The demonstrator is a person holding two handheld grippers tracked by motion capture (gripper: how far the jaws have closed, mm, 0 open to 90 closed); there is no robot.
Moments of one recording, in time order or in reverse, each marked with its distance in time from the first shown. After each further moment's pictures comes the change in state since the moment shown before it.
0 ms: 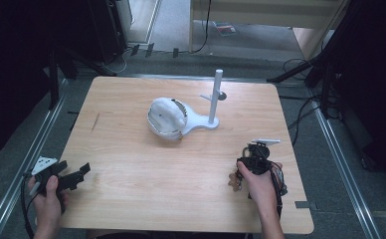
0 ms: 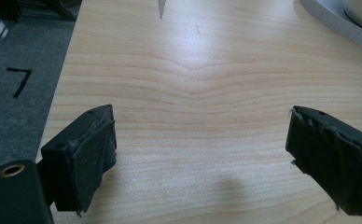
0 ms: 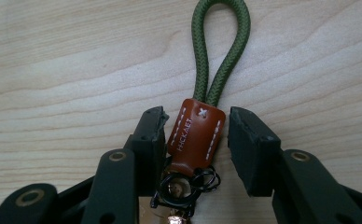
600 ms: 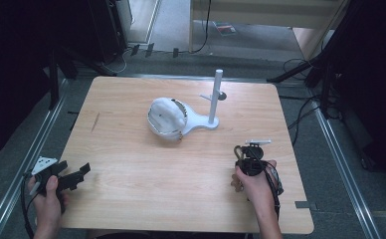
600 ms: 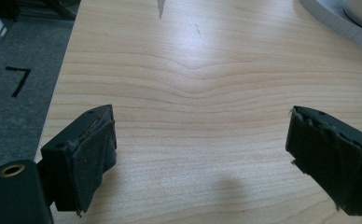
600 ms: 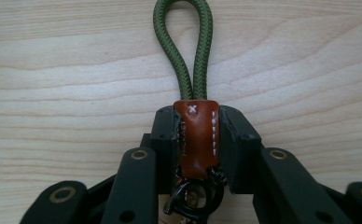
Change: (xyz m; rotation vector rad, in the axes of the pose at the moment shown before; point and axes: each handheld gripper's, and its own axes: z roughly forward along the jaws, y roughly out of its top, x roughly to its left) left arm 0.000 0.000 0.000 0.005 -0.002 -0.001; right arm 0.011 -0.007 0.006 -0.039 -0.066 -0.135
